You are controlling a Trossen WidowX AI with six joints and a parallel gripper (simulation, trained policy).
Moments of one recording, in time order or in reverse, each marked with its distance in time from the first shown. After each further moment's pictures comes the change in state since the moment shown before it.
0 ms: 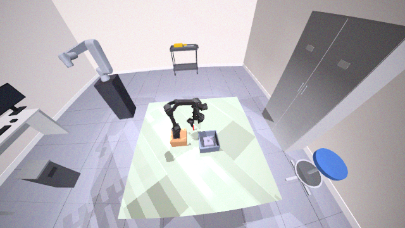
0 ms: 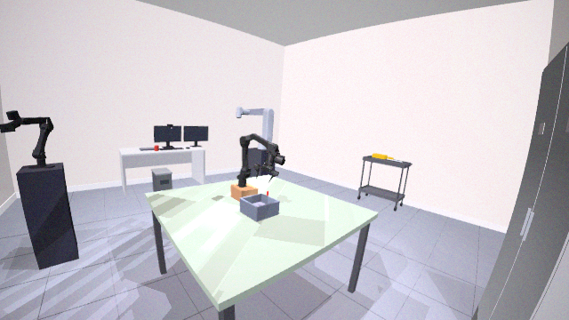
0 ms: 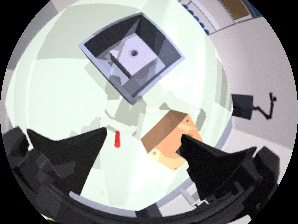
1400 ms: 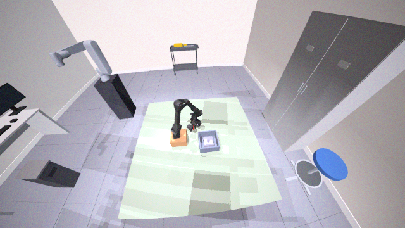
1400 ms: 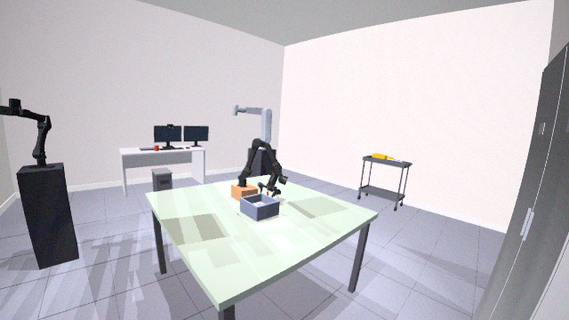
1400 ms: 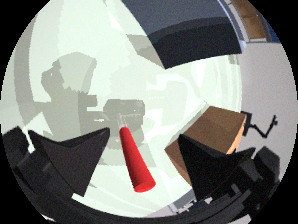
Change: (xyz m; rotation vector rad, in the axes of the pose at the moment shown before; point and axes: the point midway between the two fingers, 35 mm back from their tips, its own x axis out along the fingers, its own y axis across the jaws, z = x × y) arm 0.137 0.060 -0.085 -0.210 0.006 -0.052
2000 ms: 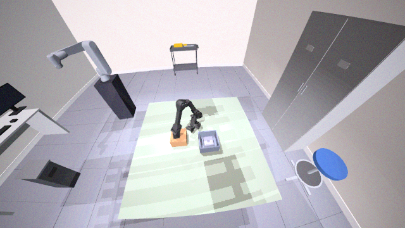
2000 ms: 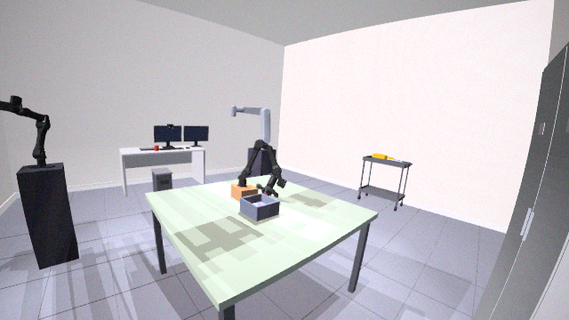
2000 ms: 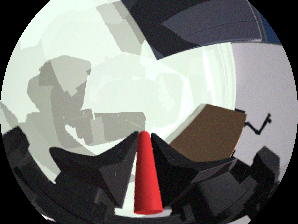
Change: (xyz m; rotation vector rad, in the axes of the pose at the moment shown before) arm 0.022 -0.012 -0.003 -0.009 0.020 -0.087
